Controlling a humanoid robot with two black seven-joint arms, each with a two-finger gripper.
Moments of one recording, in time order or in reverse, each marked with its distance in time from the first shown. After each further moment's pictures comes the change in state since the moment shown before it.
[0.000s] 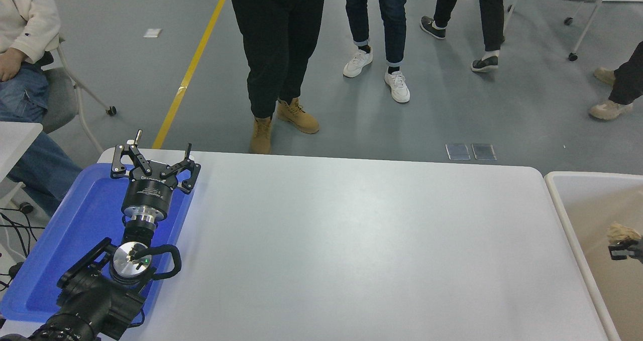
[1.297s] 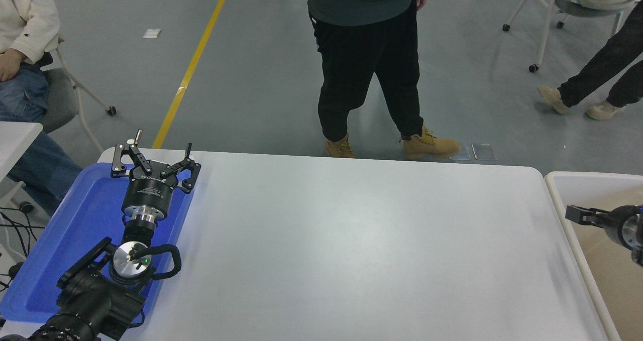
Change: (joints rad) left arm 0.000 0.000 0.000 0.000 0.000 0.001 0.000; right arm 0.117 -0.041 0.337 0.208 0.123 -0.003 0.008
